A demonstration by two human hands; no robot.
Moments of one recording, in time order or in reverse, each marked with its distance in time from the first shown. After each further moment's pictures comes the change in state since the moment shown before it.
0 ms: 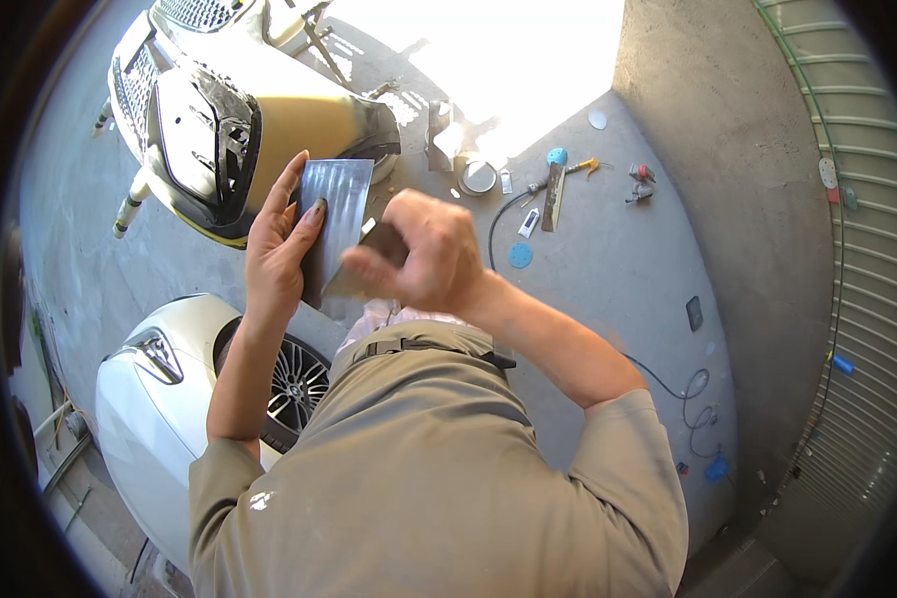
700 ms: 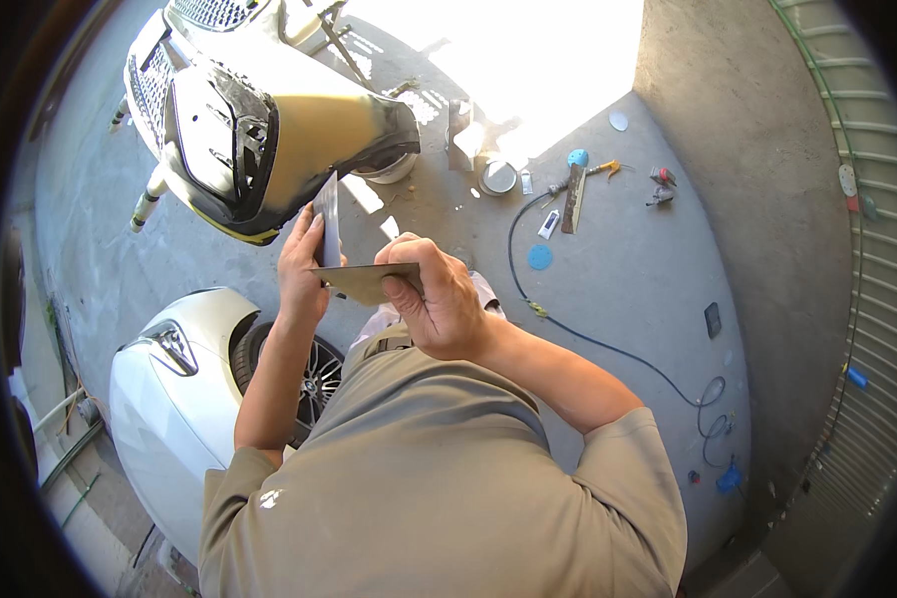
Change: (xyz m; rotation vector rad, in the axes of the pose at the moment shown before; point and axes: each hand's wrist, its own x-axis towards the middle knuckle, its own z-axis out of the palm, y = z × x) left_hand -0.005 -0.067 -0.031 -0.218 0.434 -0.299; right_hand -0.053 -0.003 0.023 0.670 -0.037 0.074
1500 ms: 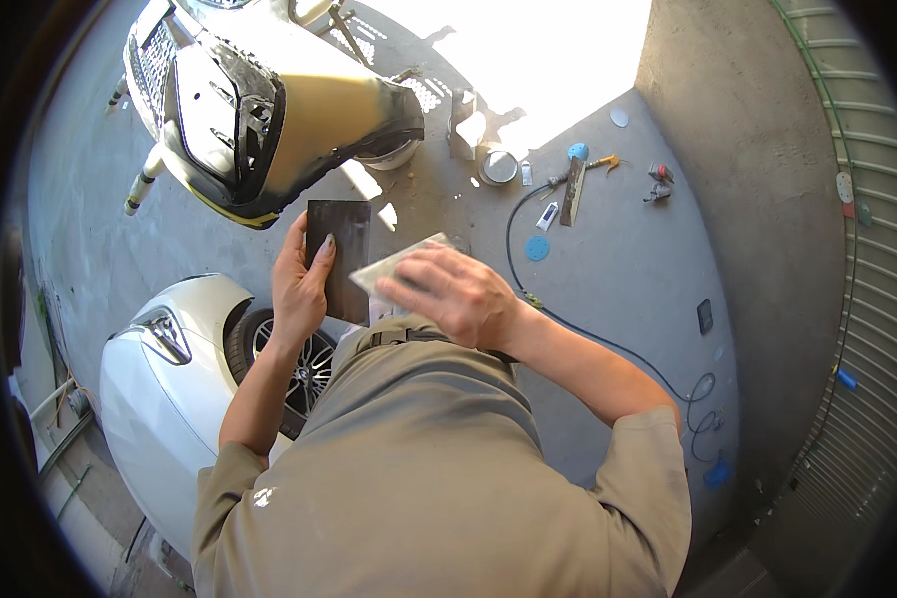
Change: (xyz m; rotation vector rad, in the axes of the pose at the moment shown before) left_hand -0.046 0.010 -0.038 0.438 -0.254 0.263; right_hand 0.005 0.012 -0.019 -0.809 -0.395 -0.461
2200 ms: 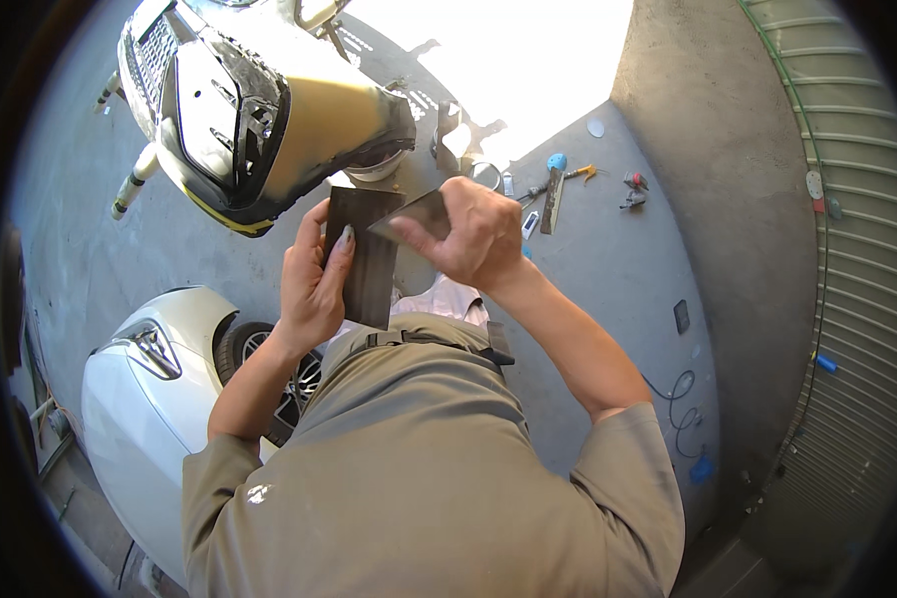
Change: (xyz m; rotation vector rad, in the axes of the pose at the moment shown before) left_hand 0.009 0.023 -0.027 0.096 -0.102 0.247; right_hand 0.033 0.003 0.026 -0.174 0.191 0.505
